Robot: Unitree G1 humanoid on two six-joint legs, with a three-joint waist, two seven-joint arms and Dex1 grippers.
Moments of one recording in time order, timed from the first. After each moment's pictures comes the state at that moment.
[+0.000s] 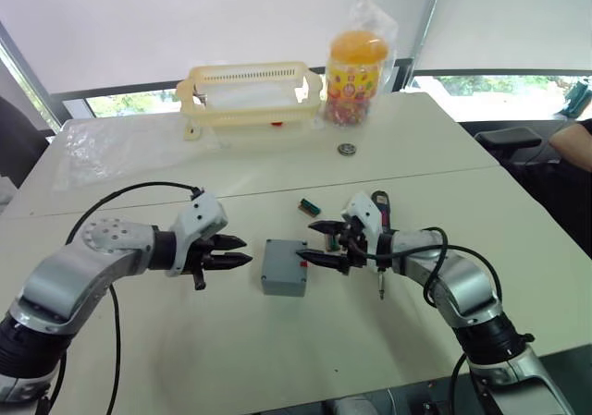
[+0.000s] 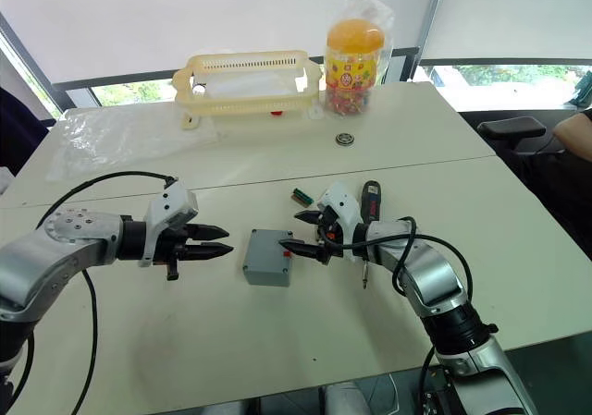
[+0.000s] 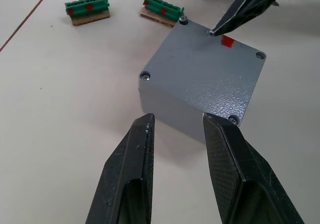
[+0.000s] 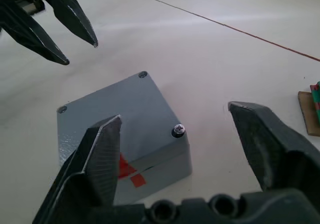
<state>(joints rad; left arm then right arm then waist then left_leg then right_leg) -0.42 0.92 -0.06 -0.40 -0.56 0.84 -0.93 -0.49 -0.49 0.18 -0.23 0.38 0.67 0.82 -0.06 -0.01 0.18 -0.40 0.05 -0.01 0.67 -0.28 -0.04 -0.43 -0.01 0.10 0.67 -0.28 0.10</state>
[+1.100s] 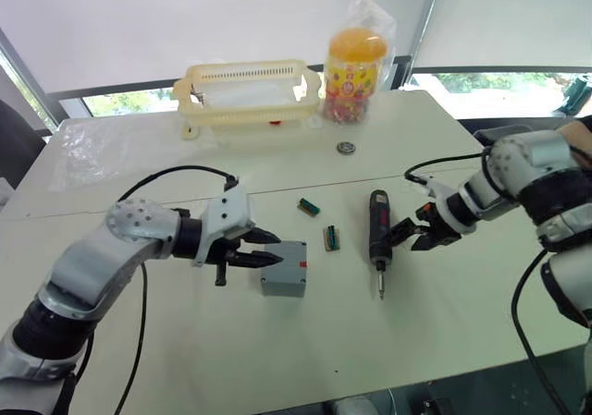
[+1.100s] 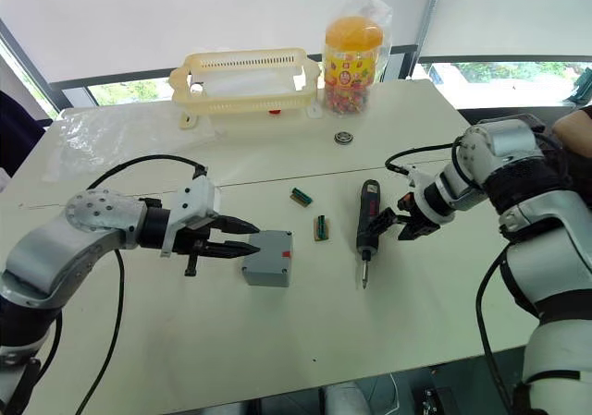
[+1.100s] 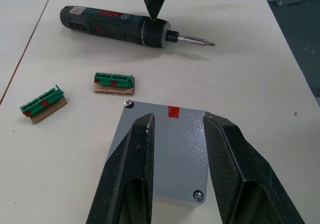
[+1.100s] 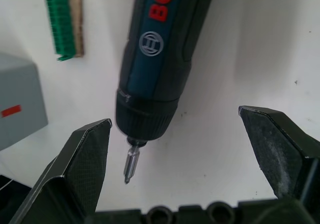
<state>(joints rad) -0.52 0.85 -0.13 -0.47 -0.51 0.72 -1.05 -1.29 -0.87 0.66 0.73 1.05 1.61 0.50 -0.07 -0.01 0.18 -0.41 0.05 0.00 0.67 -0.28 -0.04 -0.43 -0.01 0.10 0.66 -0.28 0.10</state>
